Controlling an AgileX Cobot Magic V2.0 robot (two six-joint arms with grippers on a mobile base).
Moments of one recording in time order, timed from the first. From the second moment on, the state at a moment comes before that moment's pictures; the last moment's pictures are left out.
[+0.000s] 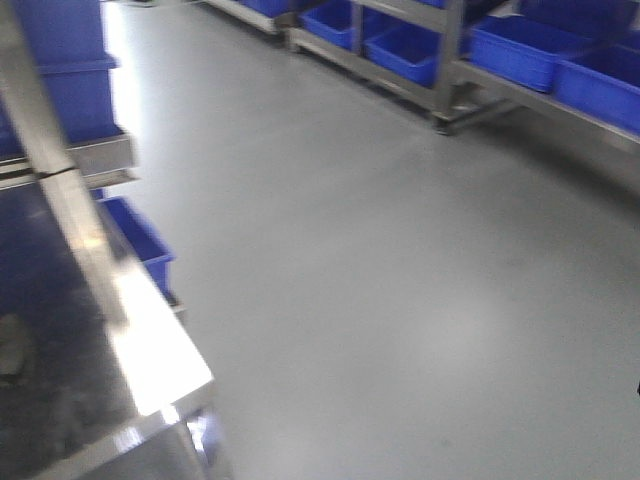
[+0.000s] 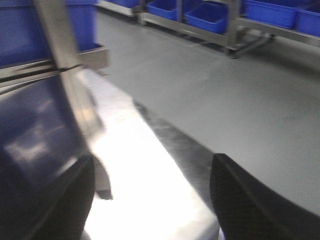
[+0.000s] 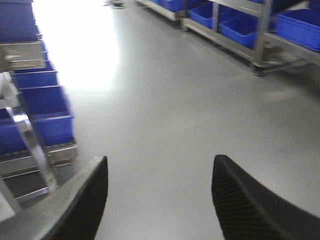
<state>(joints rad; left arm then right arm) -0.06 0.25 -0.43 -0.05 0.58 0.06 0.24 0.28 -0.40 -0.09 0.50 0.11</state>
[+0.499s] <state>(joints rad) -0.06 0.25 -0.43 -0.05 0.58 0.06 0.24 0.28 -0.40 -0.09 0.50 0.11</state>
